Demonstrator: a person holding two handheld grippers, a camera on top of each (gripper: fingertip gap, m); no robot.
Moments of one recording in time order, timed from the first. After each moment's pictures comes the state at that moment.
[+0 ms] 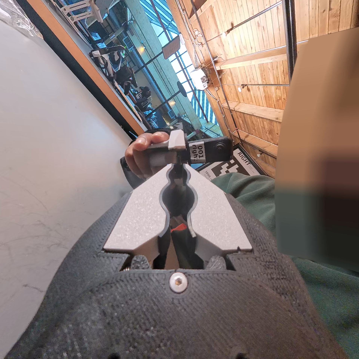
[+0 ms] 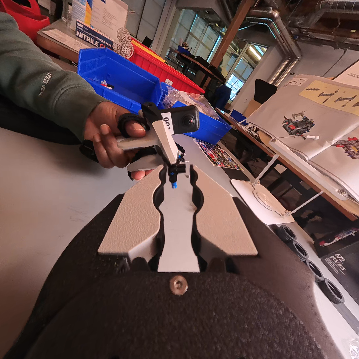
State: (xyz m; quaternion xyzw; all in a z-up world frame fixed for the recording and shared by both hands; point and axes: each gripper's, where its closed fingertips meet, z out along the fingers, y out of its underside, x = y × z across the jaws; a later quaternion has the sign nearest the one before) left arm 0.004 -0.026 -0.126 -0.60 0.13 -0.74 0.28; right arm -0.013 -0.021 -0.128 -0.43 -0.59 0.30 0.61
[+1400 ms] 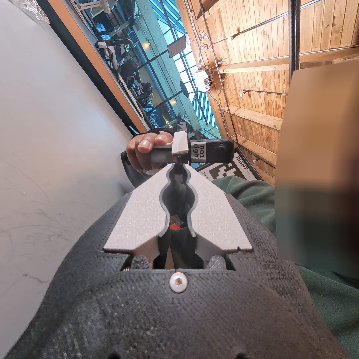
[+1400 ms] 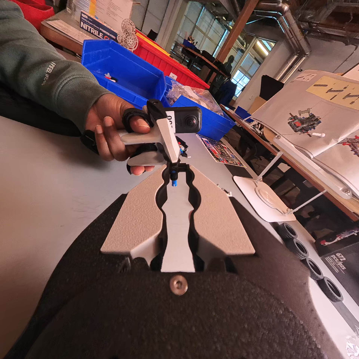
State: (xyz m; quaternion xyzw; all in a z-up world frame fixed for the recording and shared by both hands) left arm 0.003 -0.023 -0.133 -0.61 0.10 -0.75 0.25; right arm -0.009 -0.021 -0.135 -0.43 -0.61 0.30 0.60
